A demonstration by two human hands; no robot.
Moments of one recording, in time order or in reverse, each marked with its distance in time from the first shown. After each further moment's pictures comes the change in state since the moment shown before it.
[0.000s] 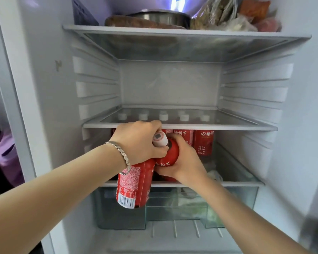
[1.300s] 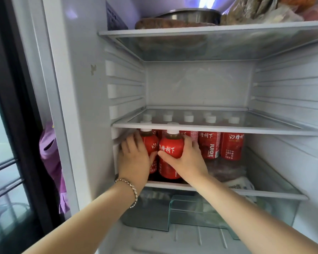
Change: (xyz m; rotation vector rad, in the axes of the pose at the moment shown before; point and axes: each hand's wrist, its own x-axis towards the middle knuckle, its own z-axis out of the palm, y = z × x) left_hand -0.032 -0.053 0.089 0.204 0.200 -0.505; right_hand 0.040 0.008 0.050 -0.115 0.044 0.144
